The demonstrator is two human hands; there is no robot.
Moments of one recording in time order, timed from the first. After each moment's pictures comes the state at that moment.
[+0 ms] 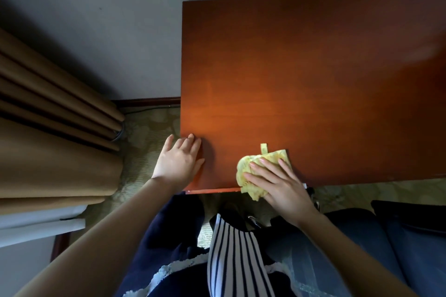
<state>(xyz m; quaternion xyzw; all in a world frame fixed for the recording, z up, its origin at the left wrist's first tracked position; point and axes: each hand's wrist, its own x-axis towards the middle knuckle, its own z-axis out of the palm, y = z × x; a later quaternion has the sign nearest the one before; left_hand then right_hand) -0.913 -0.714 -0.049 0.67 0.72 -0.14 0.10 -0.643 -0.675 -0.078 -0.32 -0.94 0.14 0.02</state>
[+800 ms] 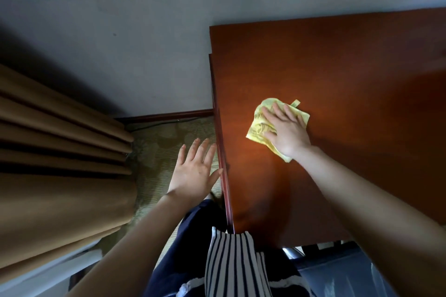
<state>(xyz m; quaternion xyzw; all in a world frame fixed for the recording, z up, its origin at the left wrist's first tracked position) -1.033 -0.644 -0.054 0.68 0.71 -0.10 0.16 -0.826 -0.484 -0.072 -0.54 -0.81 0.18 -0.11</state>
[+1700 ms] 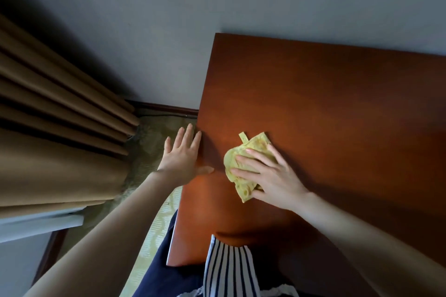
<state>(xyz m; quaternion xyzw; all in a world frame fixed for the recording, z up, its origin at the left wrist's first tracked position) -0.980 -0.576 -0.049 0.52 0.80 -0.11 0.27 -0.750 -0.476 -0.073 -0.12 -0.99 0.10 -0.03</state>
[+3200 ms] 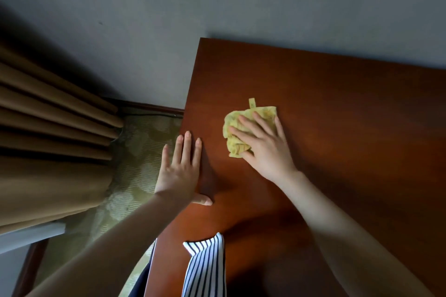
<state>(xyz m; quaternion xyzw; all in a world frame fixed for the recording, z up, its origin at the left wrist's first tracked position) -0.963 -0.520 -0.058 0.56 0.77 -0.26 0.18 -0.811 -0.369 -0.083 -0.29 -0.95 0.13 0.01</state>
